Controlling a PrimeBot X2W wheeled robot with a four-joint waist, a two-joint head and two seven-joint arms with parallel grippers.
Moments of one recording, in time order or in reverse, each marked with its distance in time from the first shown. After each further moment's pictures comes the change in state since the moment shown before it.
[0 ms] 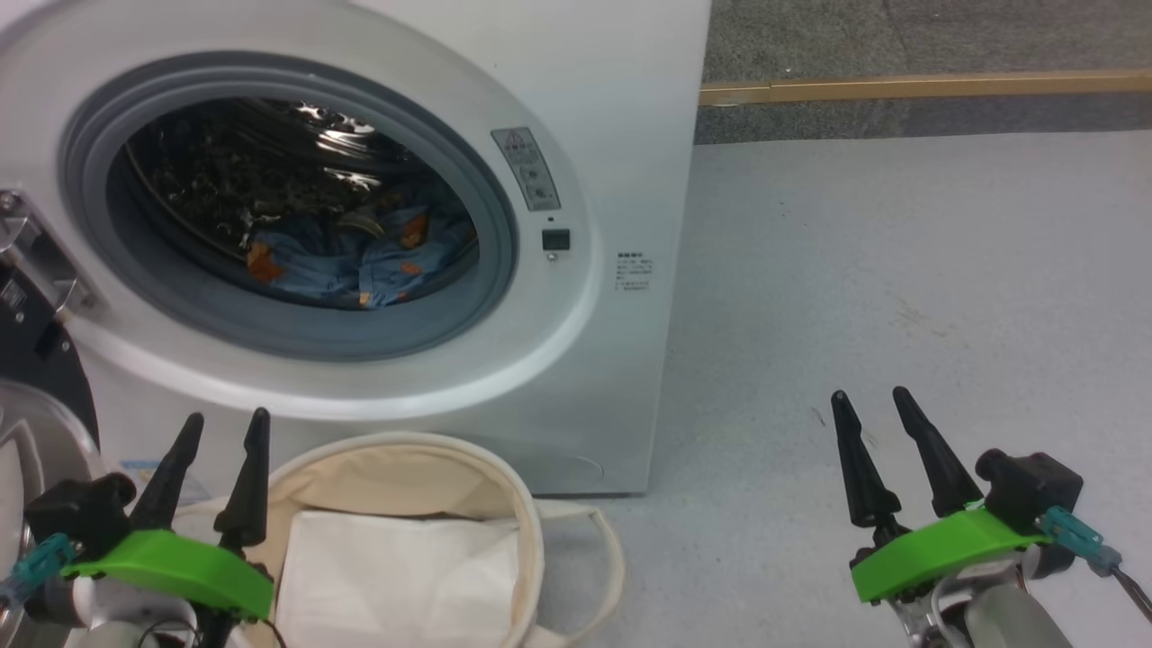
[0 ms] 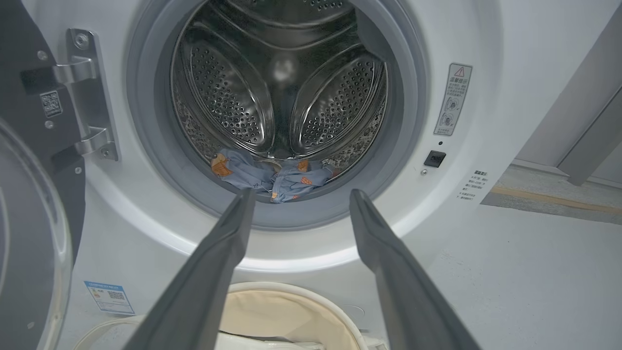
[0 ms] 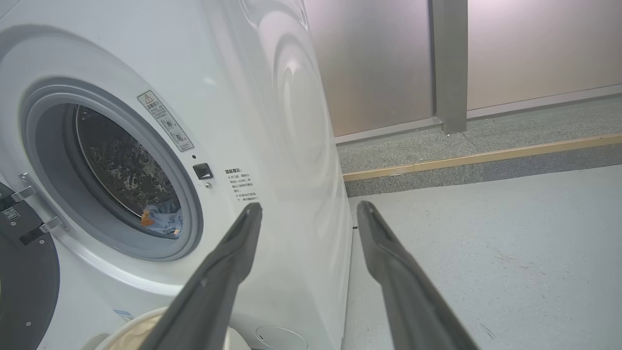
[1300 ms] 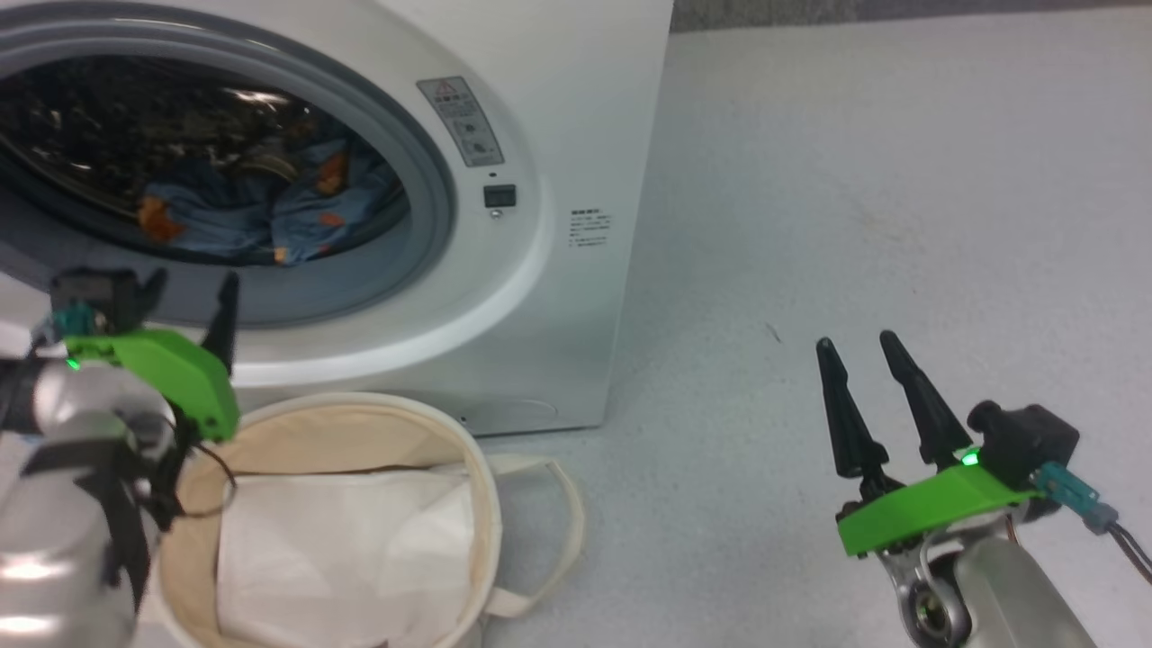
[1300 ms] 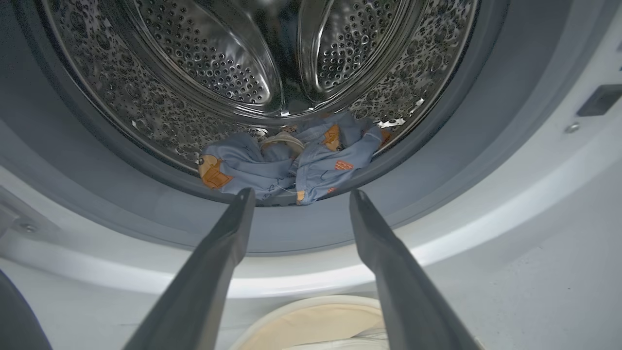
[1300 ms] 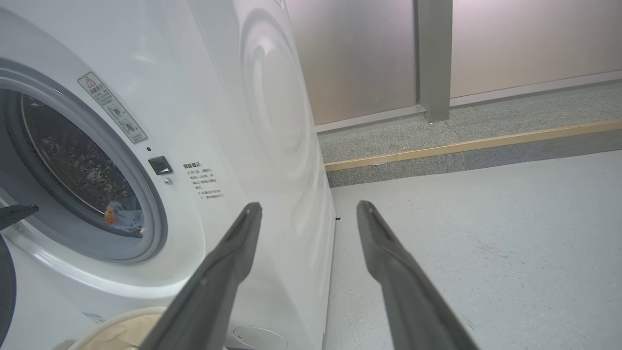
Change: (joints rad) left arm -0.542 0.019 -0.164 0.555 0.155 0.022 0.087; right arm -0.074 0.004 0.024 -0.031 -0.006 0.000 0.000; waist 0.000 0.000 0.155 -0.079
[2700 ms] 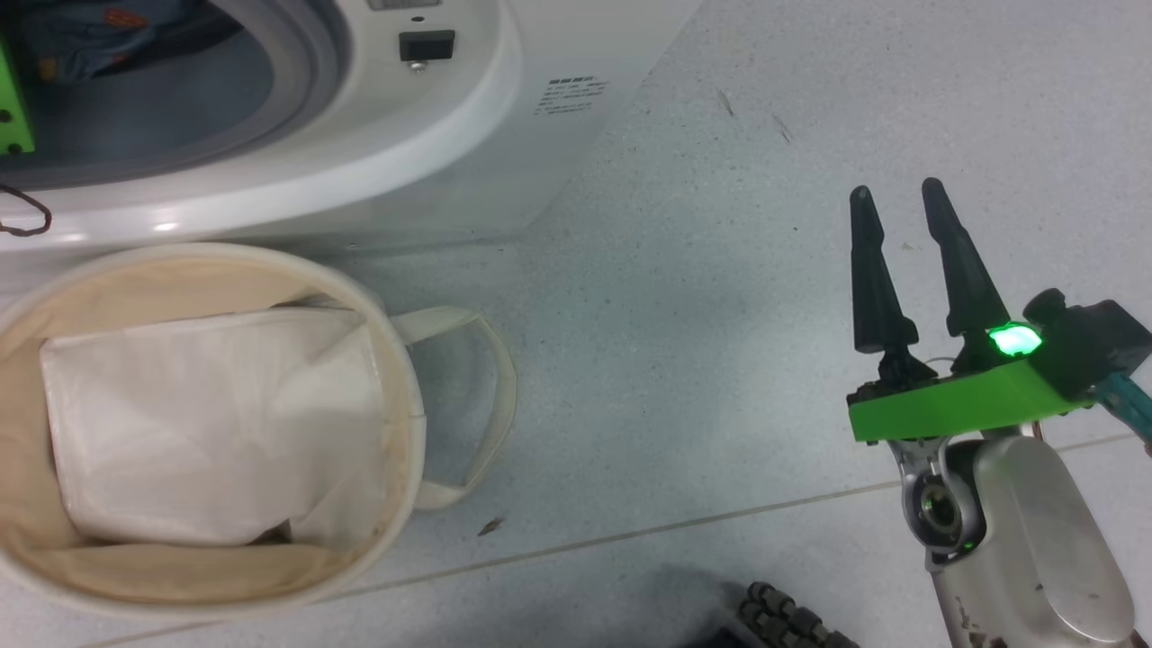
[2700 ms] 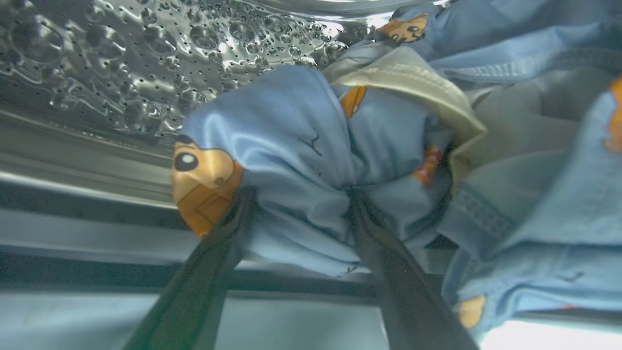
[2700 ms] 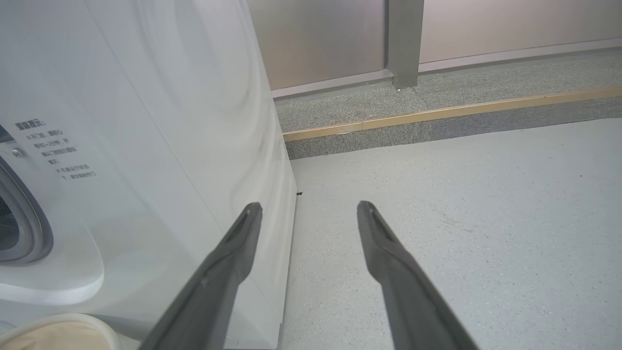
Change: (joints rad) left arm -0.677 0.042 -0.091 0.480 0.118 0.171 0.210; right arm -0.145 0.055 -0.066 -0.141 -0.028 0.000 0.000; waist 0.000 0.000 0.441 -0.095
